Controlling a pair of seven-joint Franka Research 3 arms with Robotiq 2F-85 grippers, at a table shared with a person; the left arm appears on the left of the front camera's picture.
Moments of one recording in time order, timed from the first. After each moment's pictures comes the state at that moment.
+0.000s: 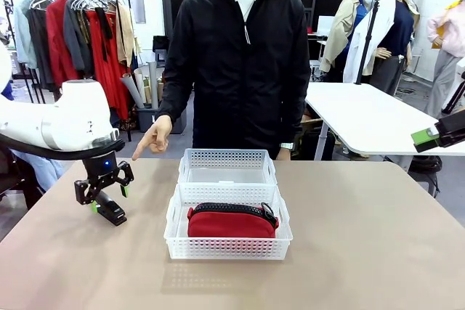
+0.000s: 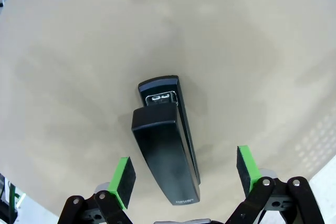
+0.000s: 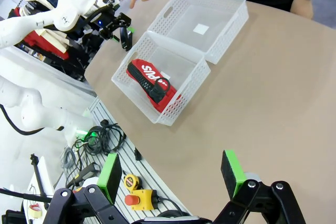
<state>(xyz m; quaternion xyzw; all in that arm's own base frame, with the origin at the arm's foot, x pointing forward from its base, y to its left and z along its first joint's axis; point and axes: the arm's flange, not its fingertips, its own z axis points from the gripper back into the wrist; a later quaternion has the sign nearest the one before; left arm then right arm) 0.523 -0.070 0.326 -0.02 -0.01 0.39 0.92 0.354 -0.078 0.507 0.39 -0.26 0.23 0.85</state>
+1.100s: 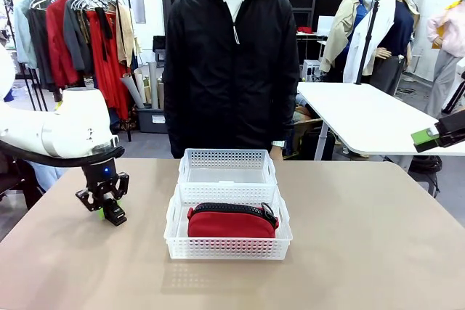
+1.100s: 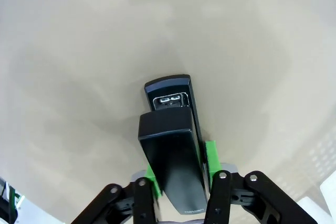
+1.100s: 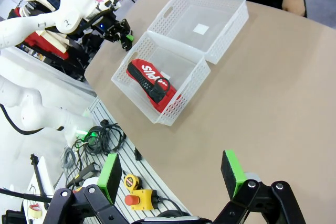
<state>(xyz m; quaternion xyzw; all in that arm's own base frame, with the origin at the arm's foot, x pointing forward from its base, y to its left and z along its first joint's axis) 0.518 -0.068 0.312 -0.01 0.00 0.39 0.92 0.354 -0.078 0.507 0.39 -0.26 0.23 0.85</state>
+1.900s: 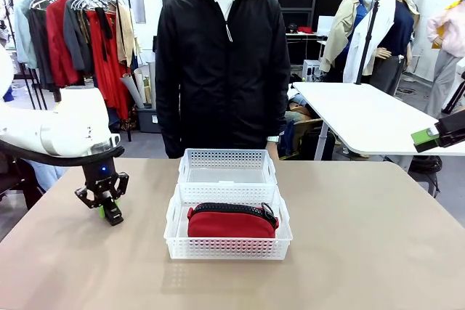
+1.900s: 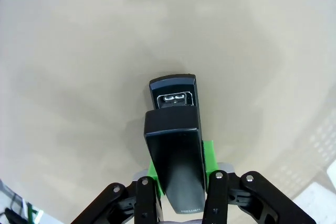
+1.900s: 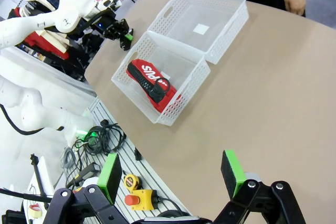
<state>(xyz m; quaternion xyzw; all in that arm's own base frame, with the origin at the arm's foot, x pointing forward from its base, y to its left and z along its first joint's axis) 0.519 -0.063 0.321 -0.02 -0.01 0.33 0.94 0.354 -0.078 0.507 0.39 -0.26 0.23 0.85</state>
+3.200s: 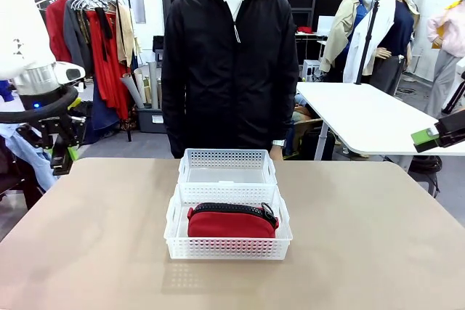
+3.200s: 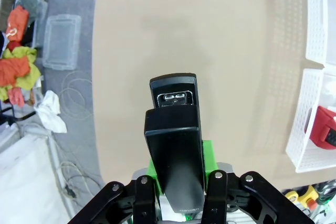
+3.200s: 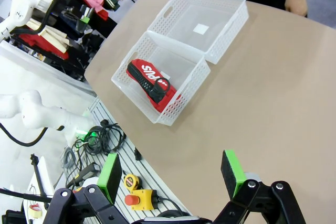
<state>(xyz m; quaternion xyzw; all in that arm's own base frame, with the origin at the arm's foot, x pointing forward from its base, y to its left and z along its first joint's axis) 0.449 -0.012 0.508 -0.01 -0.07 0.08 0.99 0.354 -0.078 0.506 0.39 -0.26 0.23 0.85</state>
